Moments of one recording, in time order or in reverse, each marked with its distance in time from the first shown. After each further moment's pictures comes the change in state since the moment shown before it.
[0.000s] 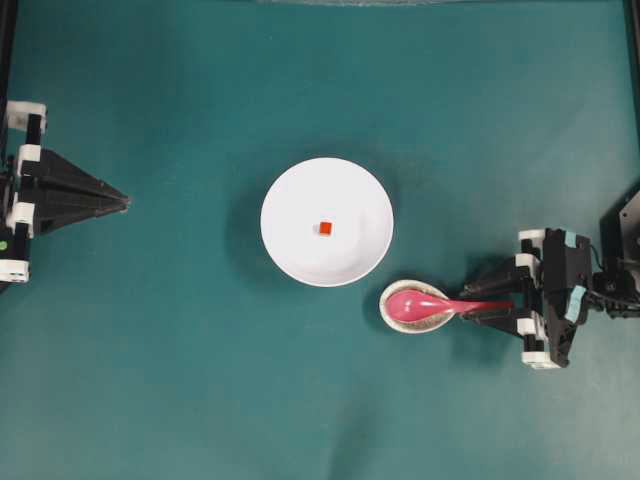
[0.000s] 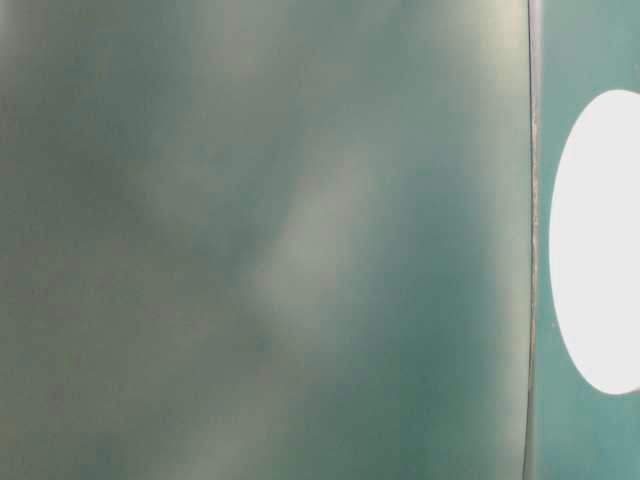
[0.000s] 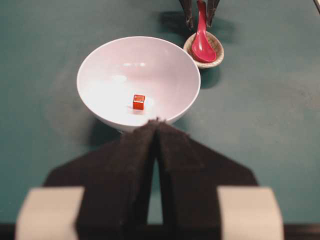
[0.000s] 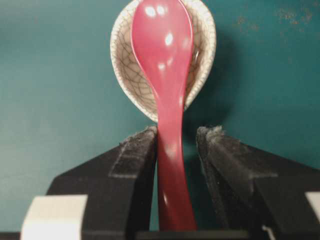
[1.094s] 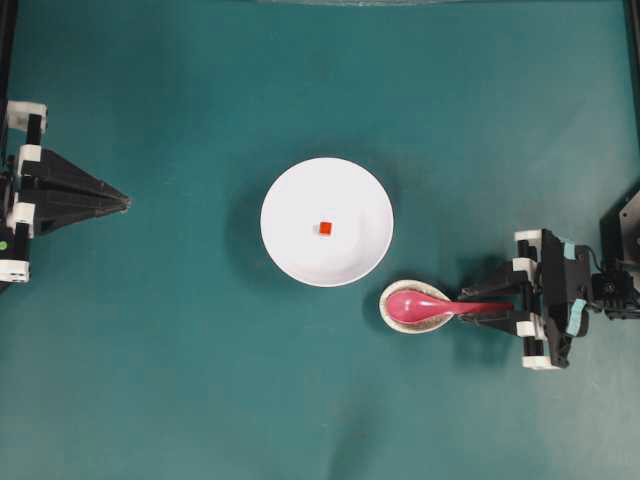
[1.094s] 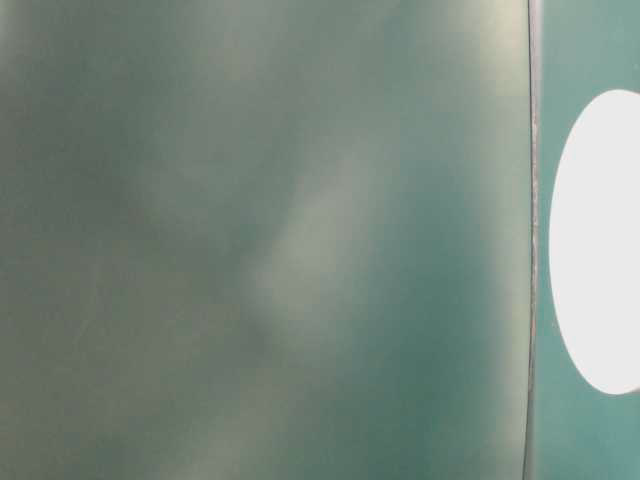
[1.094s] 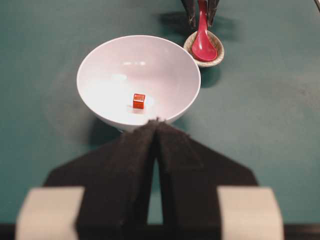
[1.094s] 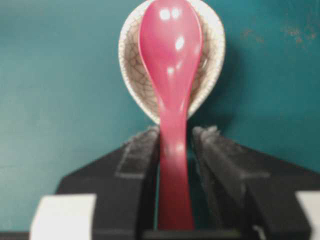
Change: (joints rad) left arm 0.000 0.002 -0.002 0.002 0.002 -0.002; right arm 0.000 0.000 -0.009 0.002 0.000 -0.114
